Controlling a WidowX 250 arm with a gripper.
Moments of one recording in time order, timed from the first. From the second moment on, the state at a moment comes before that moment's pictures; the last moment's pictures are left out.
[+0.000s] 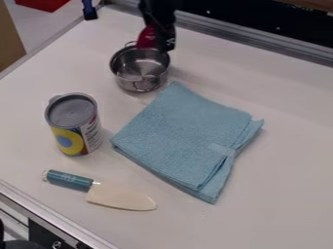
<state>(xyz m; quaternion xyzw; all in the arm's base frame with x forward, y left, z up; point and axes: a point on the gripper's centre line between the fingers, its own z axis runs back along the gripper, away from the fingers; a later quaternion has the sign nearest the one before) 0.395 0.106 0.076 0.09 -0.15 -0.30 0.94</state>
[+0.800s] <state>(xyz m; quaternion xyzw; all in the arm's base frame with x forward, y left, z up) 0.397 0.121 0.069 -0.02 -0.16 -0.25 0.96</state>
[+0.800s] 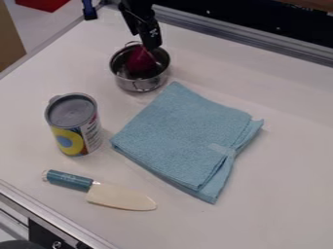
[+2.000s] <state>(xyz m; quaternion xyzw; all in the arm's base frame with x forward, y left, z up) 0.344 0.035 0.096 0.05 -0.15 -0.18 0.97</state>
